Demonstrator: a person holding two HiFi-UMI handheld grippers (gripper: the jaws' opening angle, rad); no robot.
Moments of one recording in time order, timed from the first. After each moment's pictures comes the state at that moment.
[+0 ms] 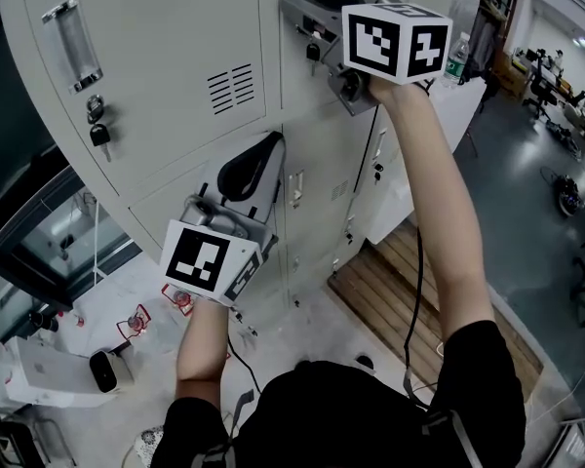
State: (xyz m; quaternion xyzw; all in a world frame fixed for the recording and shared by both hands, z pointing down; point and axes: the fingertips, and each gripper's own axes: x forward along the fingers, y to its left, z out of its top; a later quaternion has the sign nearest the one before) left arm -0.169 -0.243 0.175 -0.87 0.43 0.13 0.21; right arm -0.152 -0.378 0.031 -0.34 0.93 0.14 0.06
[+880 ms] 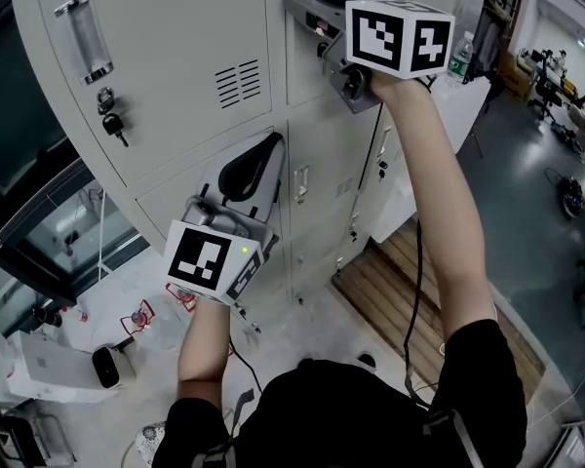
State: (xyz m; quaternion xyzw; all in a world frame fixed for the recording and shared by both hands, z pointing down) left arm -0.175 -0.232 0.179 -0.87 0.44 0.13 0.20; right arm -0.155 -0.369 0.030 -0.33 0.93 0.12 0.07
